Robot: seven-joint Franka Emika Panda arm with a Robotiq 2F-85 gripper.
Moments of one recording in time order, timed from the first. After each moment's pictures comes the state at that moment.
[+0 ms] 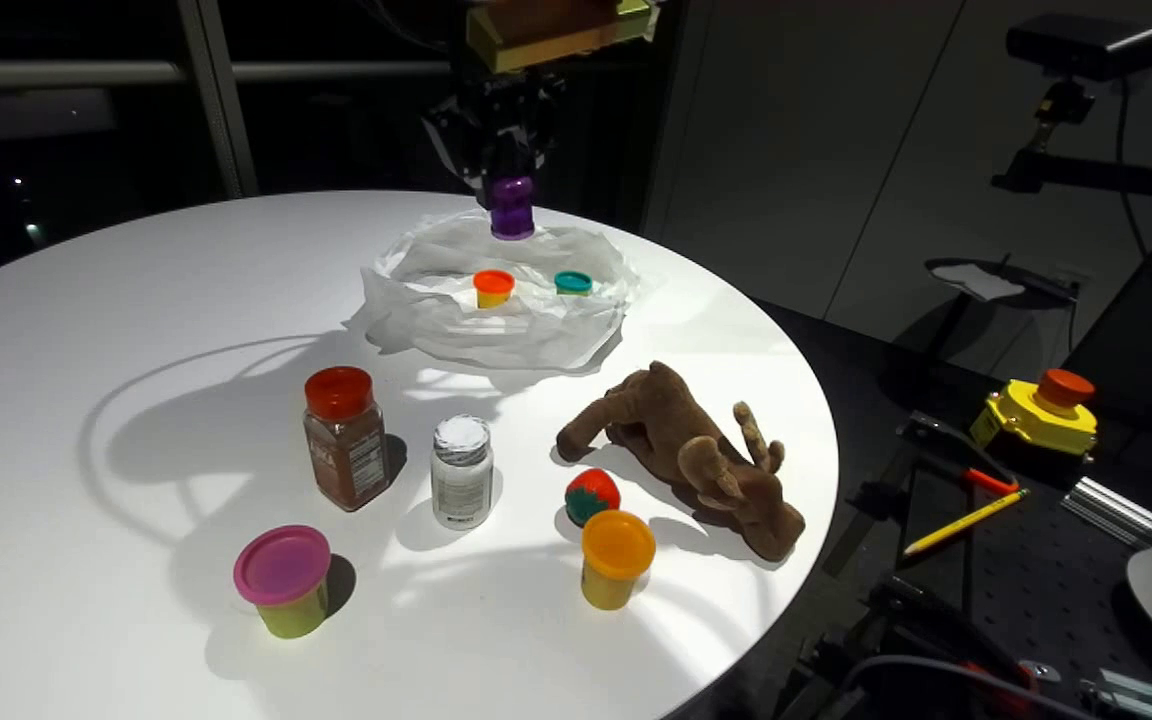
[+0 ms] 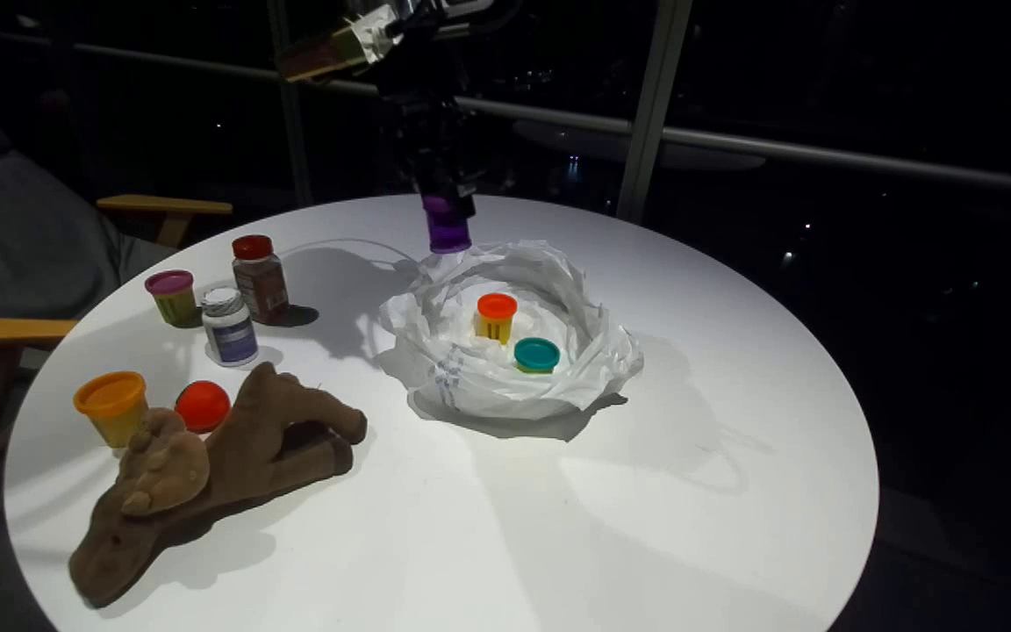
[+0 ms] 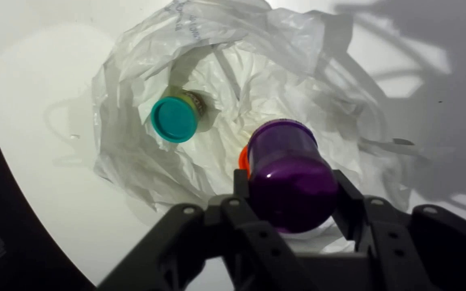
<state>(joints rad) 0.27 0.44 -0.12 -1.82 -0.33 2.28 0.62</state>
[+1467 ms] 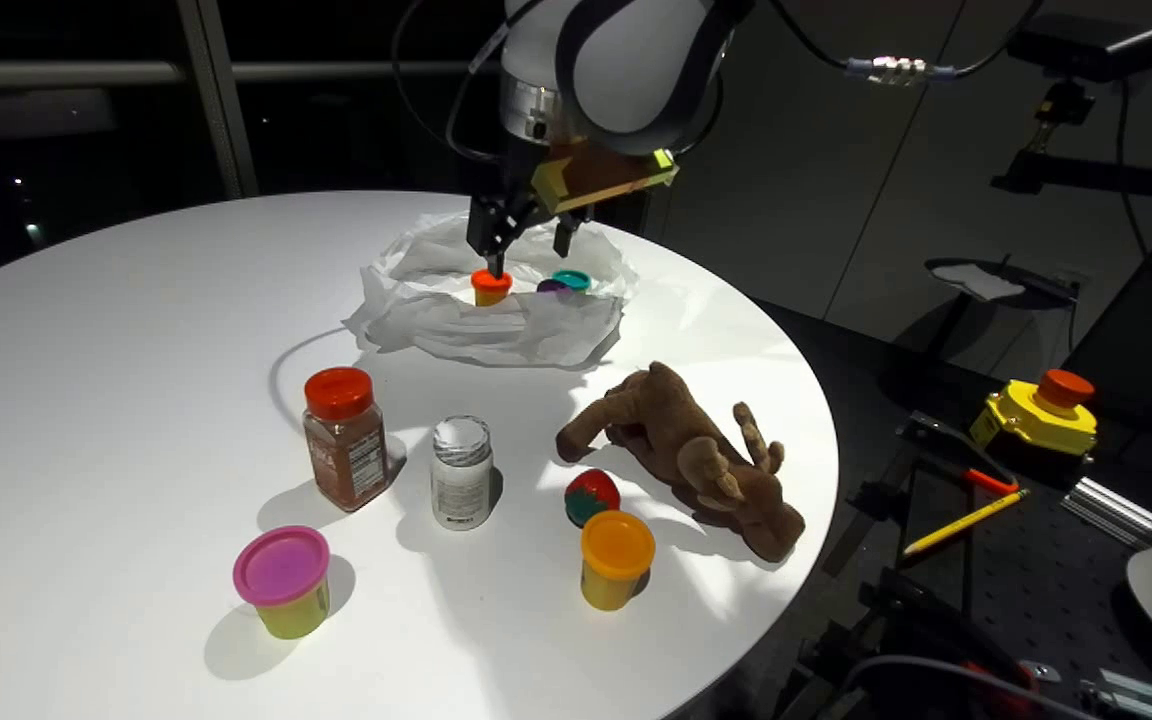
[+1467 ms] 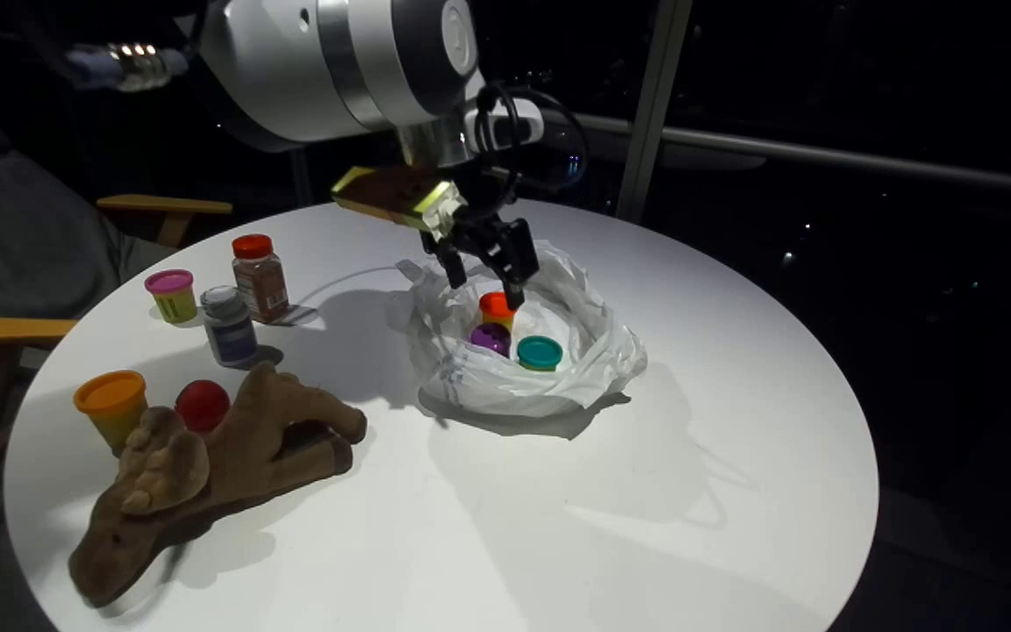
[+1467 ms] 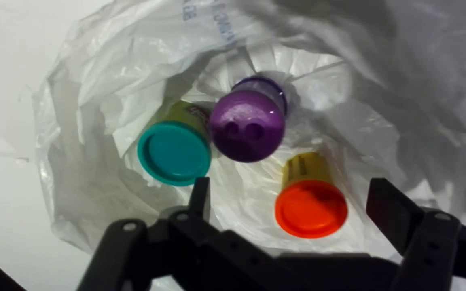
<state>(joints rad) 0.24 0.54 -0.19 -1.99 -0.29 2.70 0.55</state>
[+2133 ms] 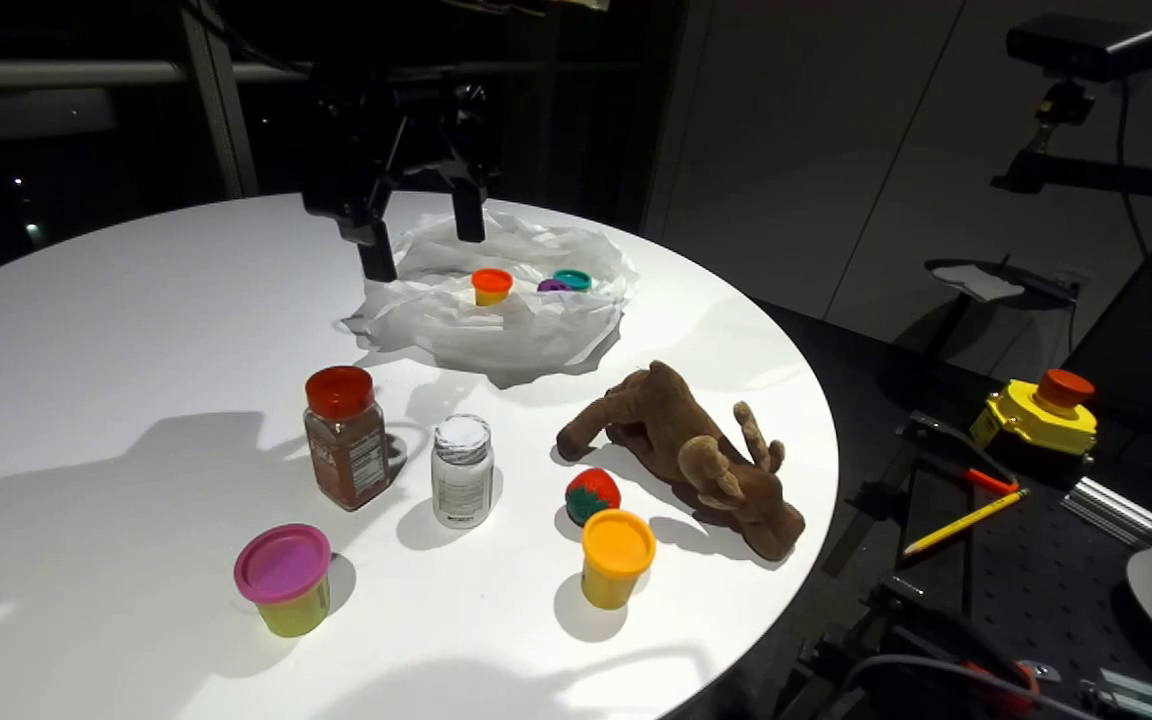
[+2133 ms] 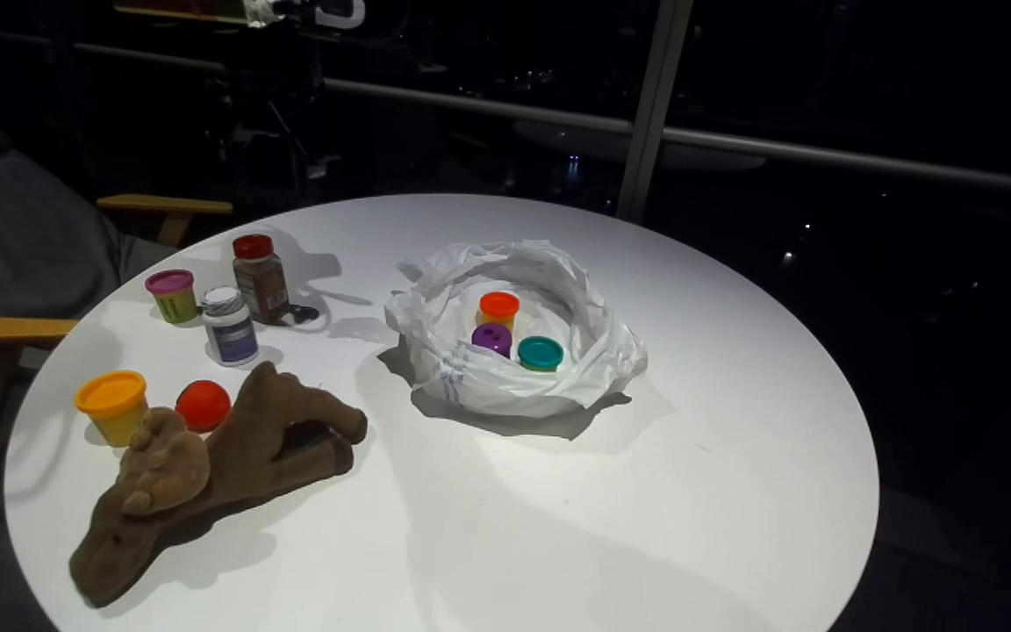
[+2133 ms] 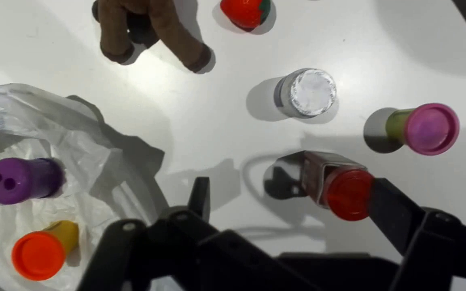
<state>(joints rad) 0.25 0.45 0.13 -1.75 -0.05 2.03 0.25</state>
